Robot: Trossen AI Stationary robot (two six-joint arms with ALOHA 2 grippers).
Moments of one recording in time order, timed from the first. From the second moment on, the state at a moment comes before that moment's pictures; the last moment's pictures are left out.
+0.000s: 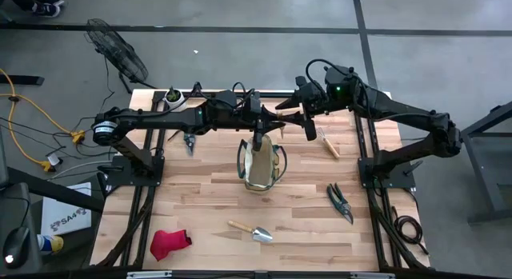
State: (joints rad) left arm 0.17 1.56 1.30 0.23 0.12 -0.06; right arm -0.34 1.28 1.30 -0.27 -0.44 -0.05
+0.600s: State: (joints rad) left arm 0.17 1.56 1.30 0.22 0.12 -0.06; right arm -0.34 1.27 1.30 -0.28 -0.48 -0.05
